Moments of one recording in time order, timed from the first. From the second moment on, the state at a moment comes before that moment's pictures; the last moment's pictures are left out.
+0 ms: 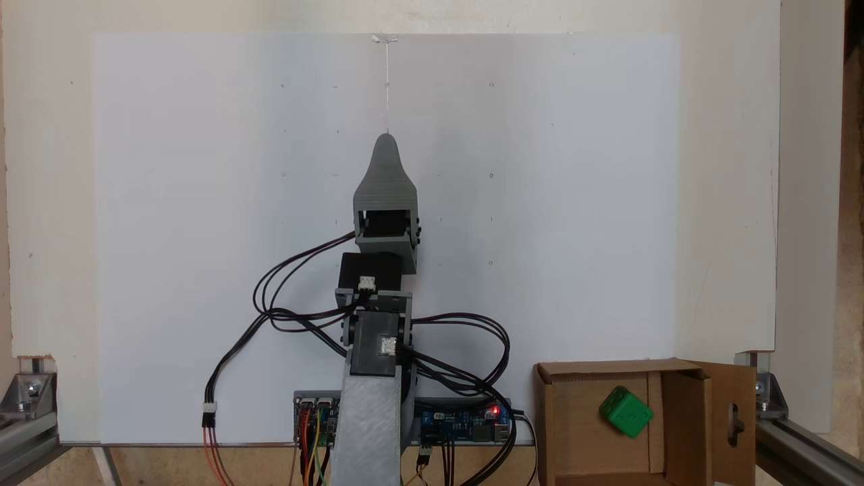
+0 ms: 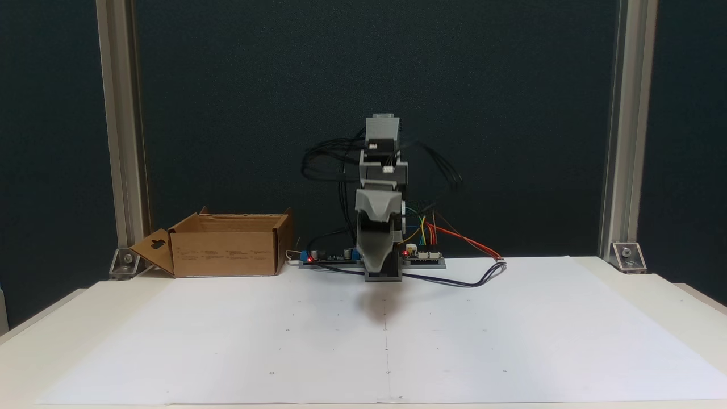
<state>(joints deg) 2.5 128.8 148.9 -15.6 -7.6</state>
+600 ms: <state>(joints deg) 2.4 129.5 168.5 -58.0 -7.6</state>
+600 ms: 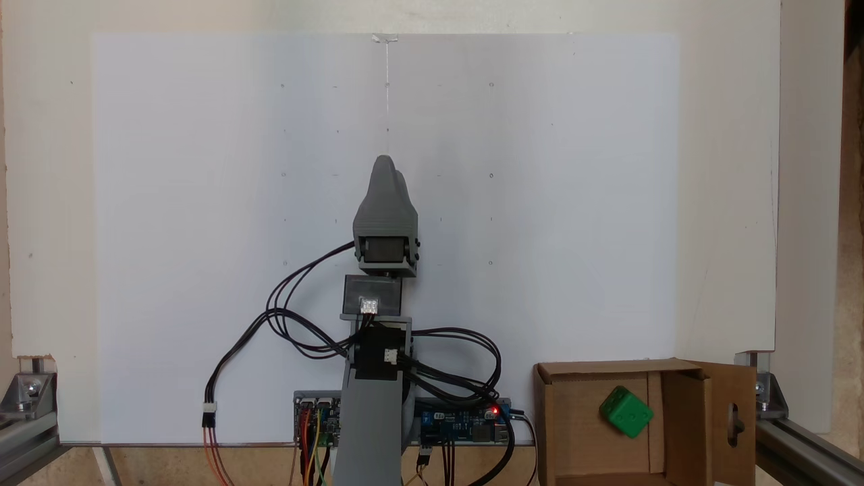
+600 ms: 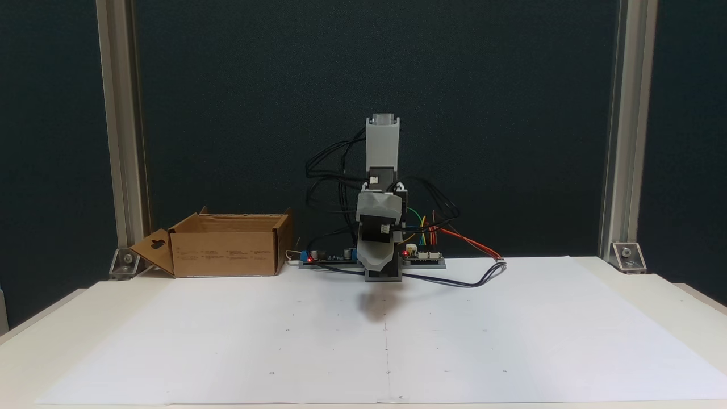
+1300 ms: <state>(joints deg) 2.3 129.5 176.3 -83.0 -7.6</state>
